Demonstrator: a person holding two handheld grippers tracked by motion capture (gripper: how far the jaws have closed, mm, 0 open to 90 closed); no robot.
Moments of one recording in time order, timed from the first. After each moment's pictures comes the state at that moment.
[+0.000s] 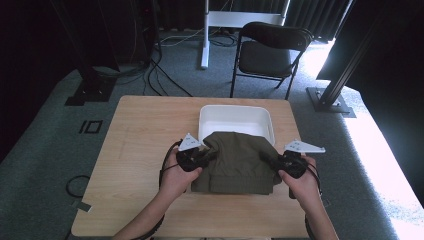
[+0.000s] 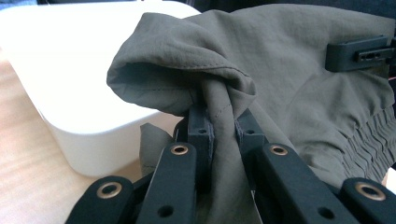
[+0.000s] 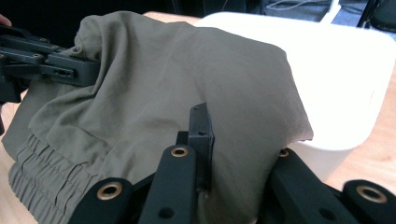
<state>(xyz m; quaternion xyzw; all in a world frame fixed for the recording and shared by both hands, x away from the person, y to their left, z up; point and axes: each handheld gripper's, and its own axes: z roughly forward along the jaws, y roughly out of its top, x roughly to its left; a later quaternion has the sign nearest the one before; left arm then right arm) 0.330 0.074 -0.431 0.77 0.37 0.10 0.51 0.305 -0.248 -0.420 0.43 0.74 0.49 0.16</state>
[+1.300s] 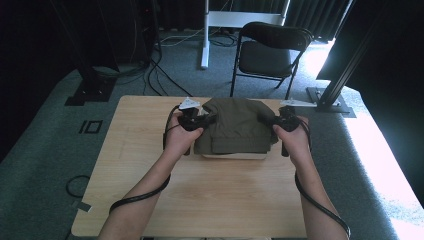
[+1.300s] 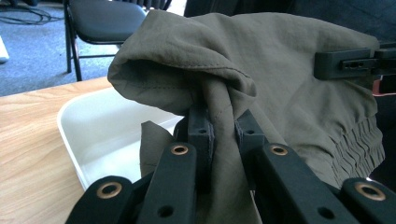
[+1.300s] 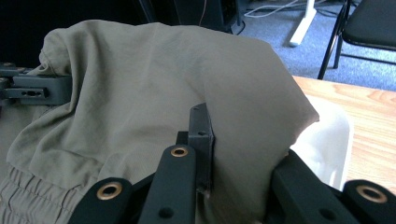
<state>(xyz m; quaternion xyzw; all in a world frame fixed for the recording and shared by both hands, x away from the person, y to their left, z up) 0.427 0.073 -0.397 0.74 0.40 0.11 0.52 0.417 -0.243 -0.381 0.48 0.71 0.48 0.16</state>
